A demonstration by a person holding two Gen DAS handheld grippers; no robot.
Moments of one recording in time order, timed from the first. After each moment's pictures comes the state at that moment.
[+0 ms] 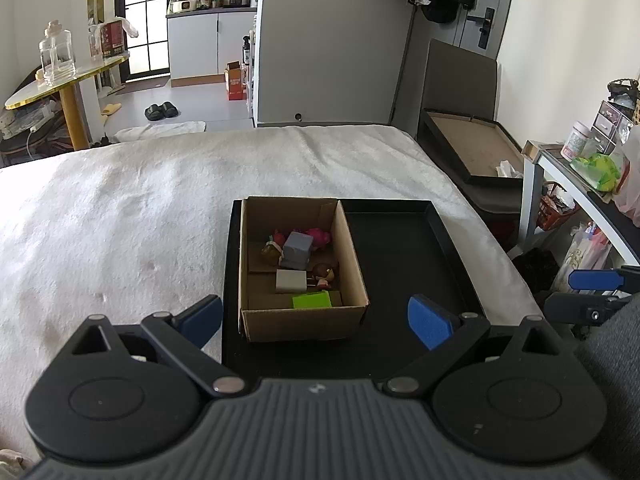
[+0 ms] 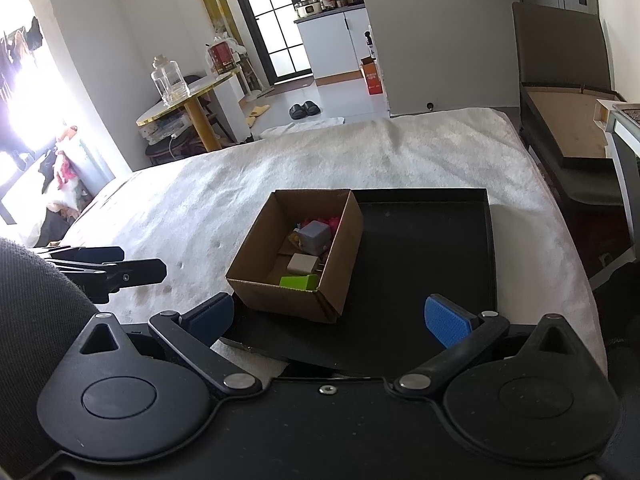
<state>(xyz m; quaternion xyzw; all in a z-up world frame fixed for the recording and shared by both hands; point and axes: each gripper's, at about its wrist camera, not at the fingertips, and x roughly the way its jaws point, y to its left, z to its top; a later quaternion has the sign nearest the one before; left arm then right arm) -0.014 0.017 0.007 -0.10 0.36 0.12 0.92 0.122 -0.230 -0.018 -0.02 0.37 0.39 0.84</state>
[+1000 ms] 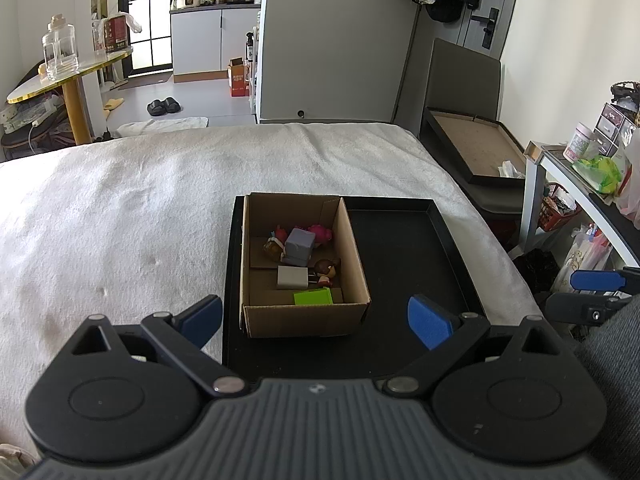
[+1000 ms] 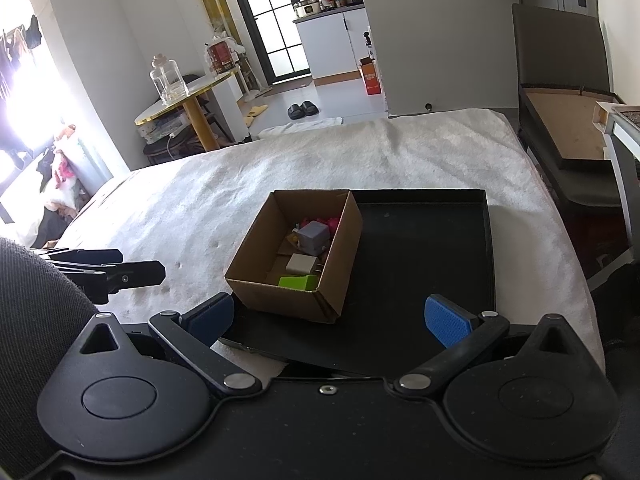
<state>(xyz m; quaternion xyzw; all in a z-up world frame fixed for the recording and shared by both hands) -0.016 0.020 0.007 -0.10 0.36 0.12 0.92 0.121 -0.229 -0.017 -0.03 0.37 0.39 0.84</state>
